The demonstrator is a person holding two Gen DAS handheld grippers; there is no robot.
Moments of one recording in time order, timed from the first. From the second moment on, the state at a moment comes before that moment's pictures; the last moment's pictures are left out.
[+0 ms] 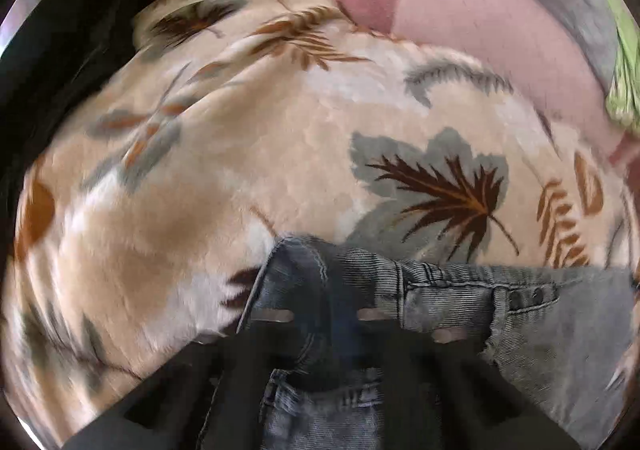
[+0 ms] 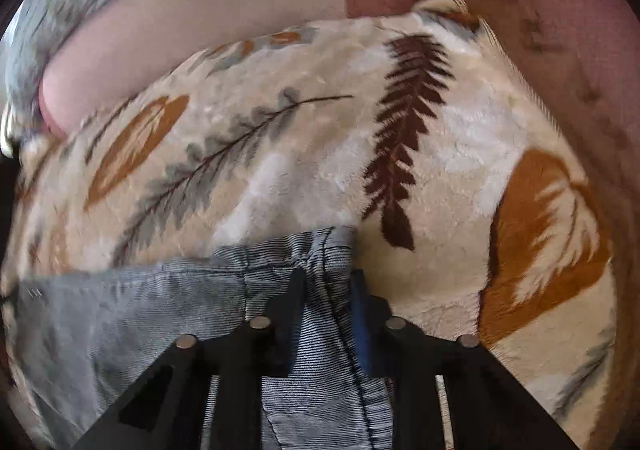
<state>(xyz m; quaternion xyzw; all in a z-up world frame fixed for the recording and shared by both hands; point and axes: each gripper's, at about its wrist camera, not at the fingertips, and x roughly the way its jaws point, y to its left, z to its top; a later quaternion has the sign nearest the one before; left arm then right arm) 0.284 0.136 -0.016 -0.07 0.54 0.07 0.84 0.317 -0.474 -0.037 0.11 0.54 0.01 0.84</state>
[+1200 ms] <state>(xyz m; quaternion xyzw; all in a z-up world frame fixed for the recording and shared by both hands) 0.301 0.127 -0.016 -0.05 0.53 0.08 0.84 0.315 -0.494 -0.012 0.17 0.47 0.01 0.86</state>
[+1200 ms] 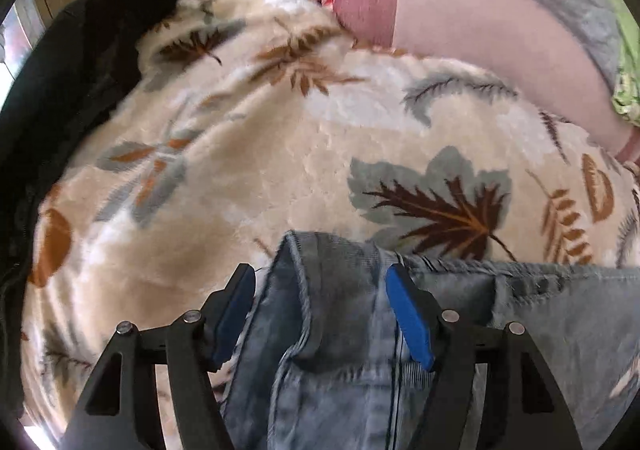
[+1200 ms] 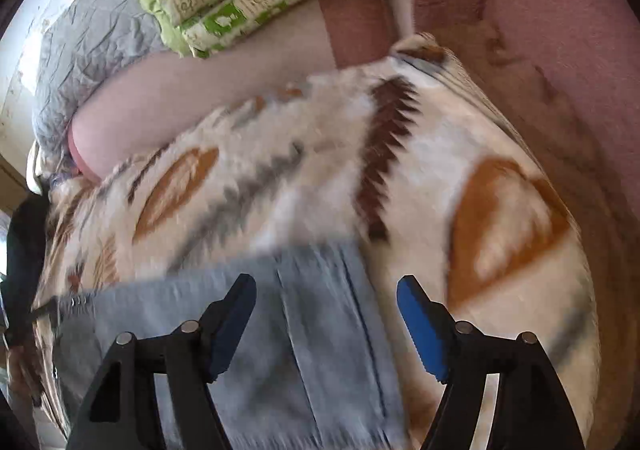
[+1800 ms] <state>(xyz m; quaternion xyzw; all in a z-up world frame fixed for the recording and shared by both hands) 0.319 0.145 -0.025 -0.12 0.55 0.05 0.83 0.334 -0.489 -0.032 0.16 0.52 -0.01 0.84</state>
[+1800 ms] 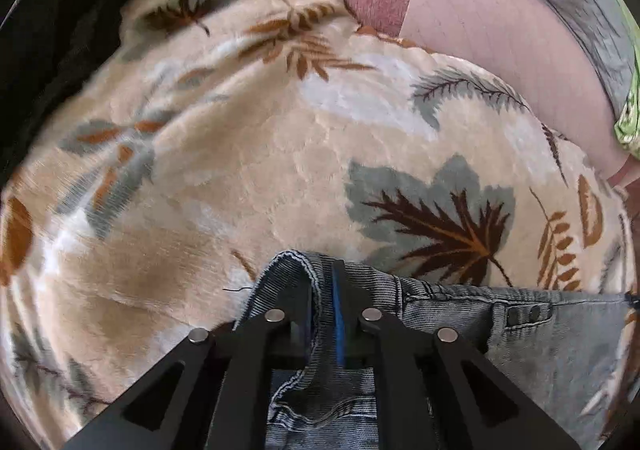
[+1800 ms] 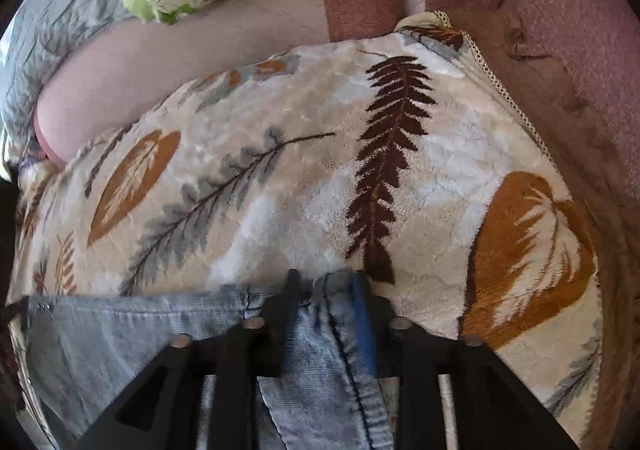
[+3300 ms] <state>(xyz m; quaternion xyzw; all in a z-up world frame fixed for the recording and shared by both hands) -0.004 0.142 0.083 -0.03 0.42 -0.05 0.91 0.002 -0.526 0.001 0.27 0.43 0.06 0.86</state>
